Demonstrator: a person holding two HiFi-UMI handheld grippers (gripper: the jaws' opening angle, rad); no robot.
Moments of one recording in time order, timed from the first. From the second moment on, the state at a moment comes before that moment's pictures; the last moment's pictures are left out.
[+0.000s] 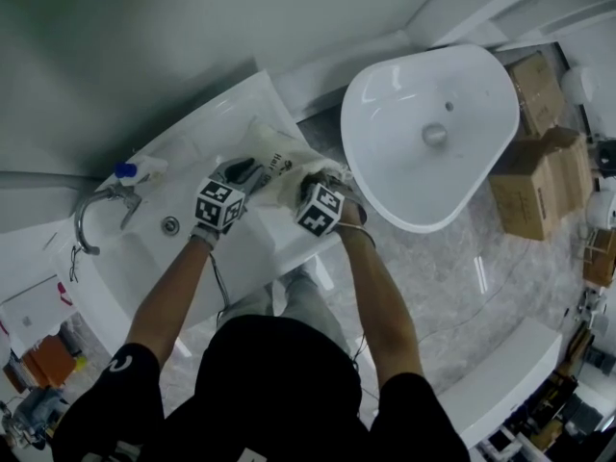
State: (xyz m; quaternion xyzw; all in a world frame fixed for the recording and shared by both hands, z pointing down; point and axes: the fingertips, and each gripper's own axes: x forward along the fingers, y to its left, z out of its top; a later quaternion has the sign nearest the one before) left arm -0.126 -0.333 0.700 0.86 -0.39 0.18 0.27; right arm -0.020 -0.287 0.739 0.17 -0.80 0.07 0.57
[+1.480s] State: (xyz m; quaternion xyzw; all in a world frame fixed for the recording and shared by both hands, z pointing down) left arm -0.071 -0.230 0.666 0.86 -0.39 0.24 0.24; right arm 0.069 -0.196 0.747 0.23 -0.79 0.13 0.55
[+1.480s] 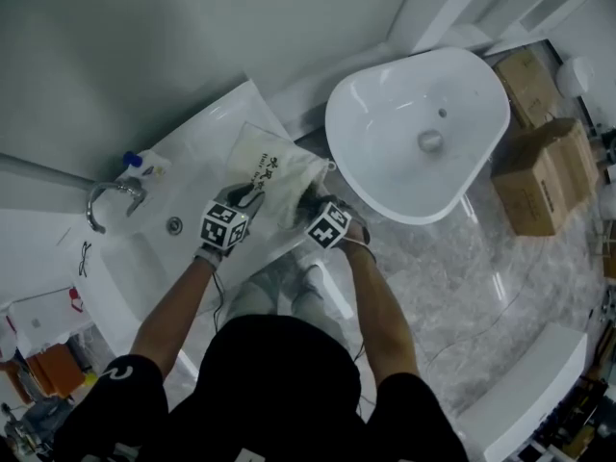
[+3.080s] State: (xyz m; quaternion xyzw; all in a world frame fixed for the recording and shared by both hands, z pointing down) left arm 0.015 -0.153 0.709 0.84 -0.37 0.29 0.29; right arm 0.215 -0.125 0.683 0.37 -0.79 0.15 0.46
